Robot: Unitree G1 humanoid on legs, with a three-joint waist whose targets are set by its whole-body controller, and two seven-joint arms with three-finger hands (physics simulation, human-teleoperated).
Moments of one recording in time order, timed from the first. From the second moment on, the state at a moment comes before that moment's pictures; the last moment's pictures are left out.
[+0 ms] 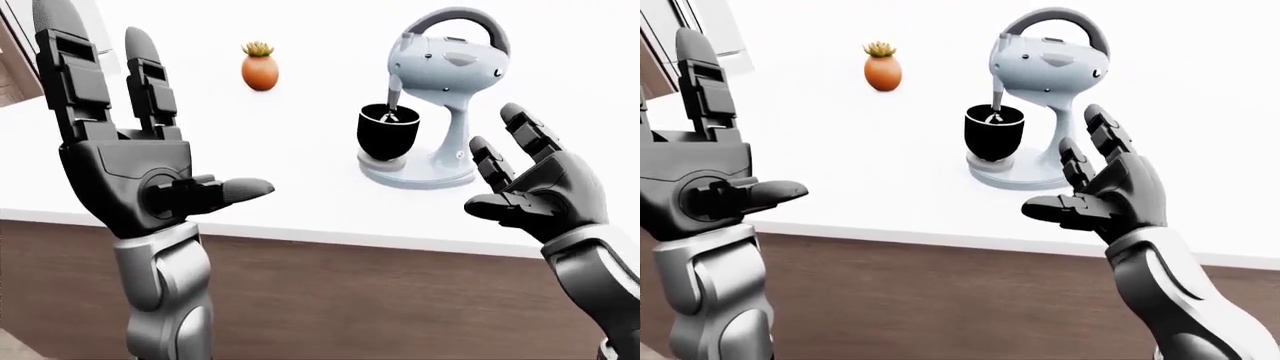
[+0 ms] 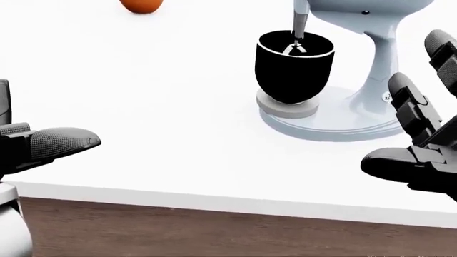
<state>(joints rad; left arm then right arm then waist) -0.31 0.07 0.11 -0.62 -0.39 0.00 0.16 -0.24 -0.43 -0.47 -0.71 1.06 0.93 -0.38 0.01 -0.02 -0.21</state>
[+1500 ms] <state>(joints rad) -0.32 0.07 0.11 -0.59 -0.38 -0.01 0.16 -0.25 -0.32 -0.41 -0.52 0.69 0.89 -0.10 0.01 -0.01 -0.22</state>
